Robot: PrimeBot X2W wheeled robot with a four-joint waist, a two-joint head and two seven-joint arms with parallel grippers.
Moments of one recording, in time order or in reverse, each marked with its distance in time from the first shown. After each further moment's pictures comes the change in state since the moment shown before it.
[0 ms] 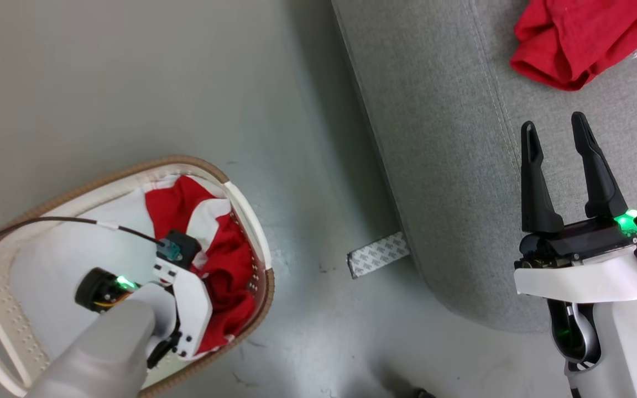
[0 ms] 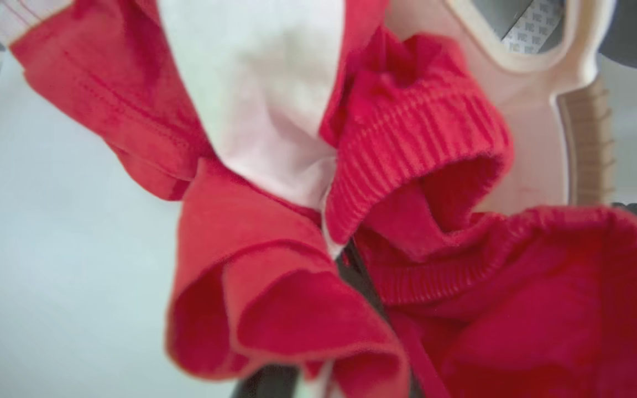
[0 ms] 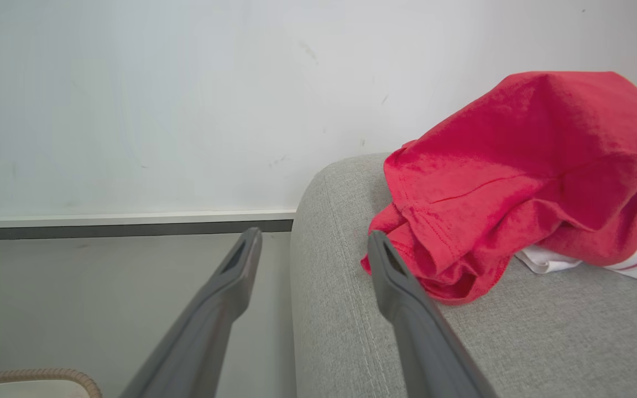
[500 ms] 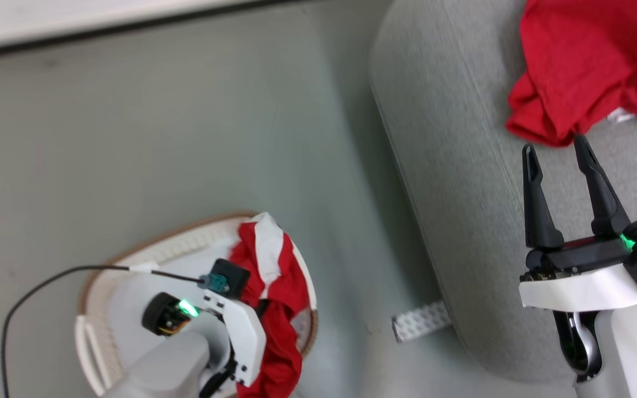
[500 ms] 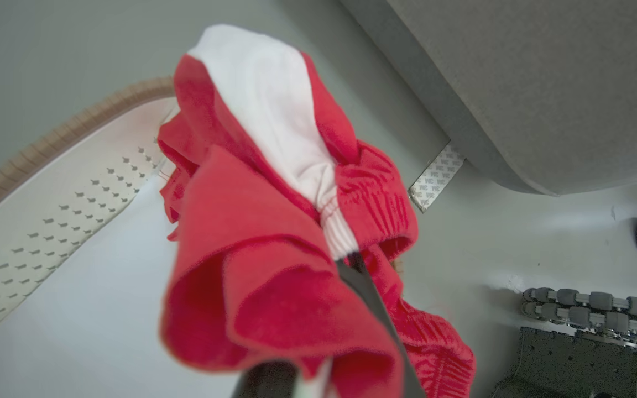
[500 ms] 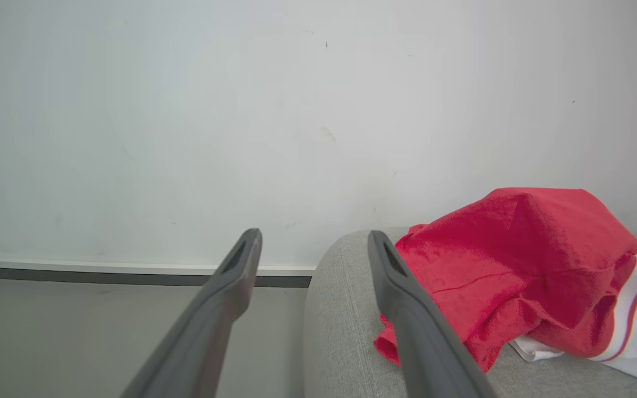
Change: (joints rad) left arm 0.060 -0.104 -0.099 -0.043 -0.141 0.000 -0.217; right arm 0.030 -0.006 -0.038 0.053 -0.111 0.000 0.000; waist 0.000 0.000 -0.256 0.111
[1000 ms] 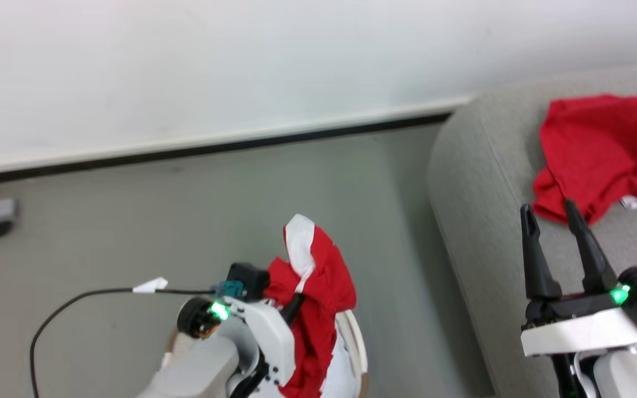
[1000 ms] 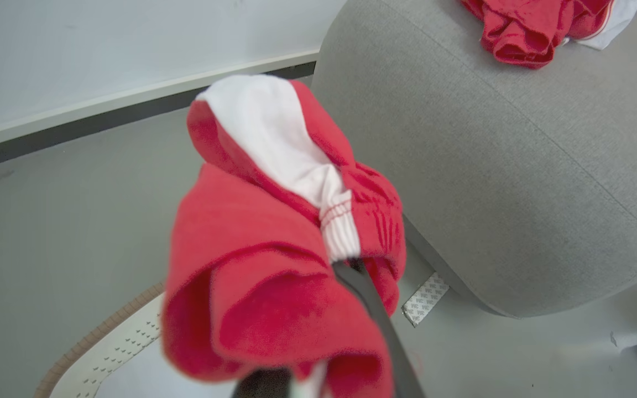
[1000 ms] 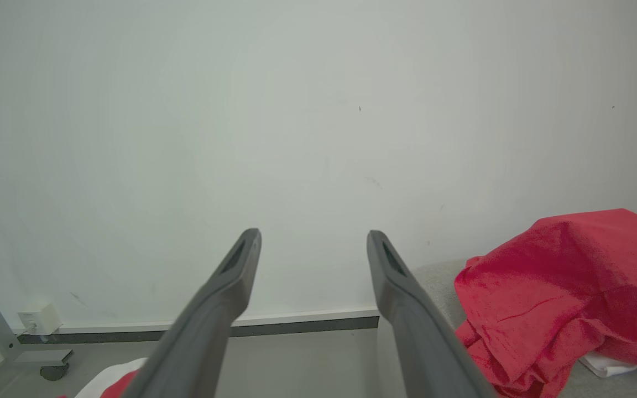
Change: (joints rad) left arm 0.042 -0.056 0.036 -0.073 -0.069 0.001 -0.130; right arm 0.121 -0.046 0.040 0.057 0.155 0.000 0.000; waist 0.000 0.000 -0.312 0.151
